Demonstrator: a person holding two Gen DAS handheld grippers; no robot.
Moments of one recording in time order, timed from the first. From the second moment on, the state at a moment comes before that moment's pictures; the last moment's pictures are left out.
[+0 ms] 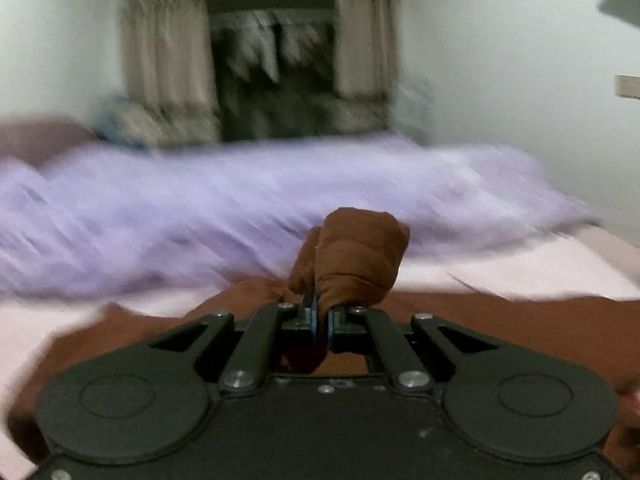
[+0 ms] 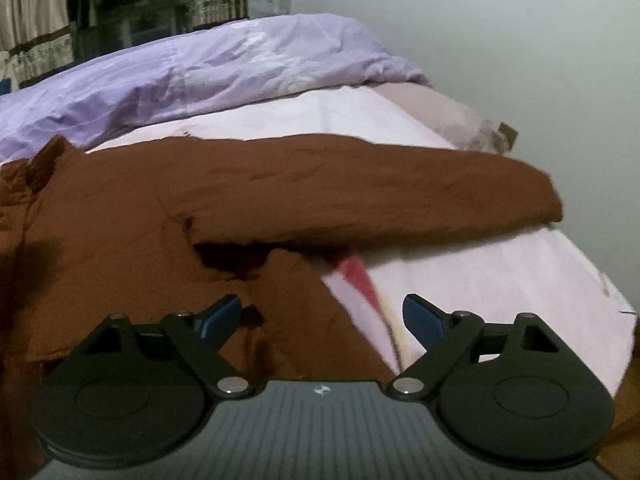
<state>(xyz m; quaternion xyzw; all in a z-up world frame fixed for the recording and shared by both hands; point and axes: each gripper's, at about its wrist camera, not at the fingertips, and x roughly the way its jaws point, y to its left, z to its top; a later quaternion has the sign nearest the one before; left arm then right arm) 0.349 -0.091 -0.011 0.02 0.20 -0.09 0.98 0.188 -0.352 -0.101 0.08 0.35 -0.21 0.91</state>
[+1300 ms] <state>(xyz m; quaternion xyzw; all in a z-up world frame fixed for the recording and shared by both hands) 0.385 -0.007 -0.114 0.04 0.35 -0.03 0.93 0.171 -0.391 -0.128 0.14 0.37 -0.22 0.89</state>
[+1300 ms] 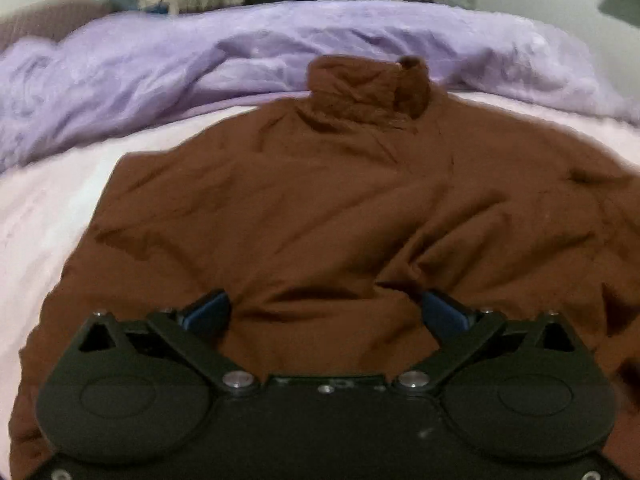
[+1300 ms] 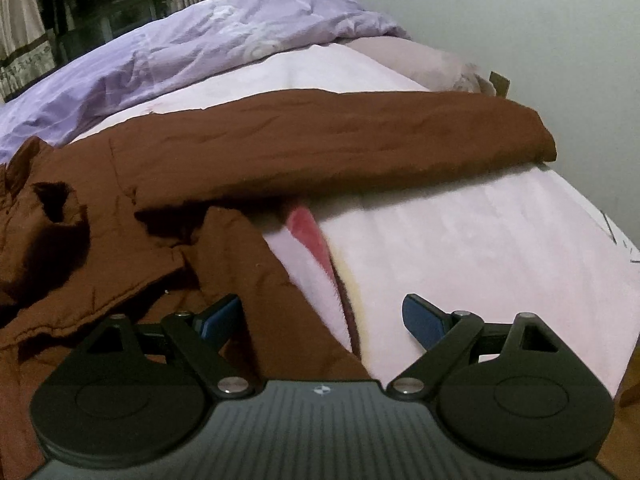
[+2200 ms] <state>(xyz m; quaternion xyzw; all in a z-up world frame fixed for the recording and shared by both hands) 0.360 -0.075 -0.050 0.02 0.25 -0.10 0.96 0.122 -0.447 -0.118 0.19 0.34 -0.26 0.88</state>
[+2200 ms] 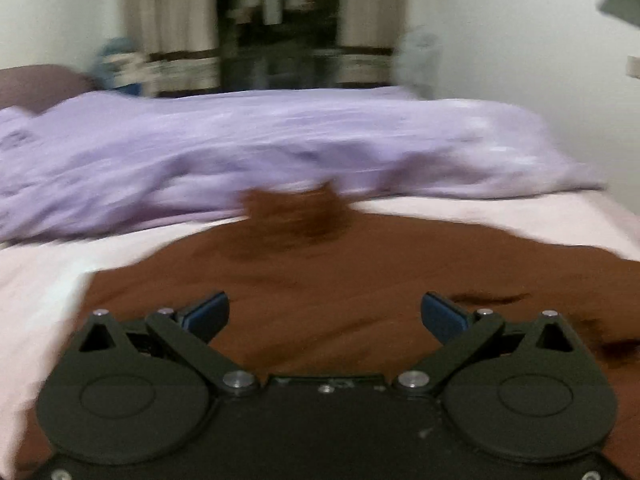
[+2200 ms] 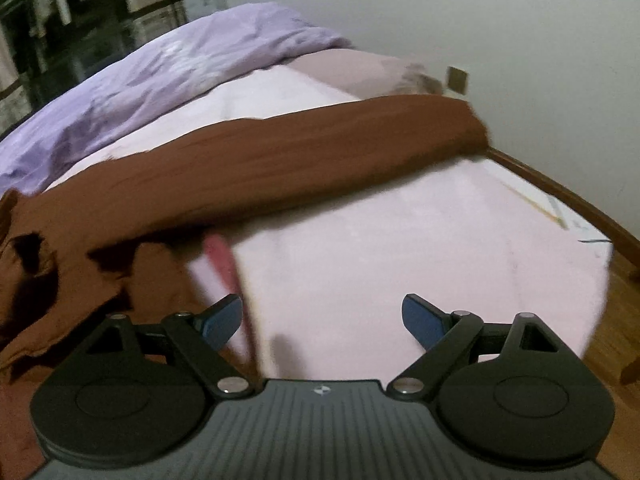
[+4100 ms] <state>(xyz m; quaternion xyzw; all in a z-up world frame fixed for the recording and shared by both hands) 0.319 0.073 -0.051 0.09 0.30 0.05 0.95 0.267 -0.235 -0.032 0.20 0.14 0.08 0.97</state>
